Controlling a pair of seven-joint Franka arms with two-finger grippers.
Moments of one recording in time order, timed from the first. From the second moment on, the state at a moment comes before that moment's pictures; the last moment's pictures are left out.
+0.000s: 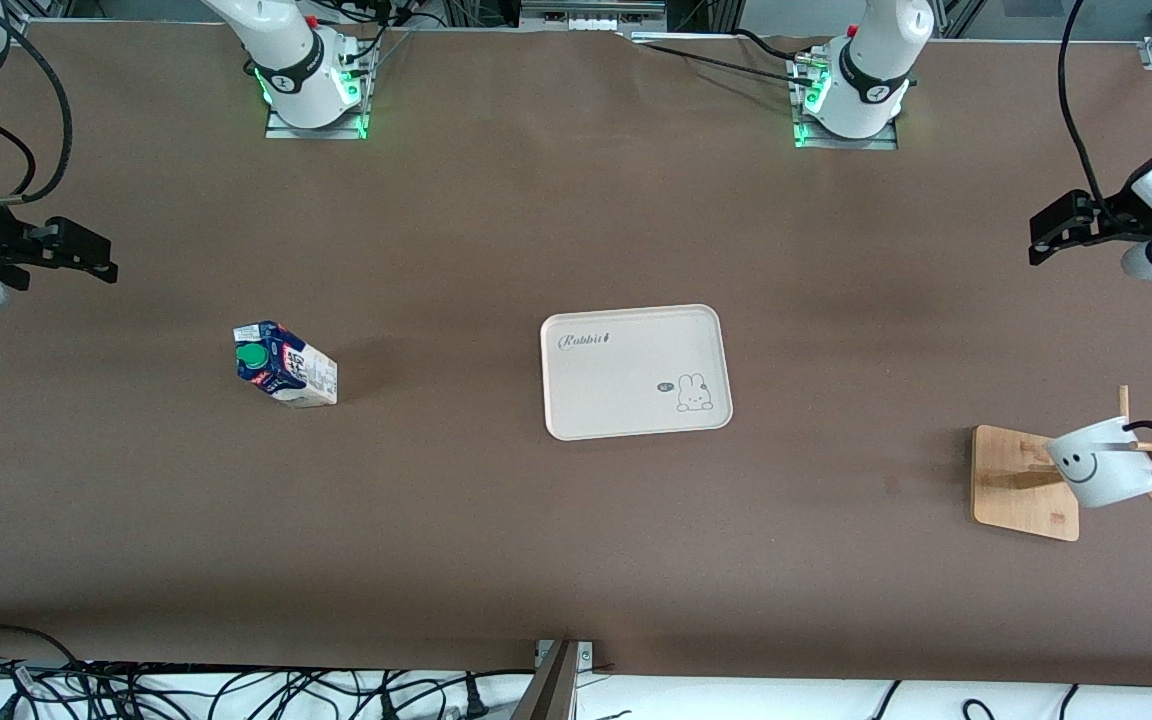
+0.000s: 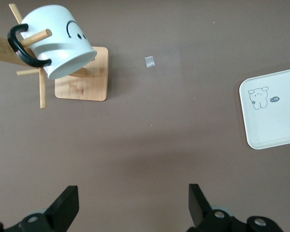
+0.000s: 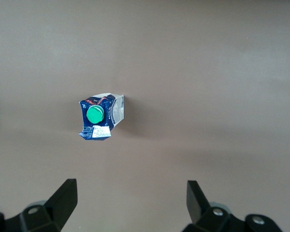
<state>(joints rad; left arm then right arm) -0.04 0.00 0.05 -1.63 0.03 1.61 0.10 0.07 0.11 -0.09 -1.54 -0.01 1.60 -0.13</state>
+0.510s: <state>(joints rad) -0.03 0.00 0.04 -1.64 0.02 1.63 0.10 0.07 0.11 -0.09 -1.54 -0.01 1.60 -0.13</state>
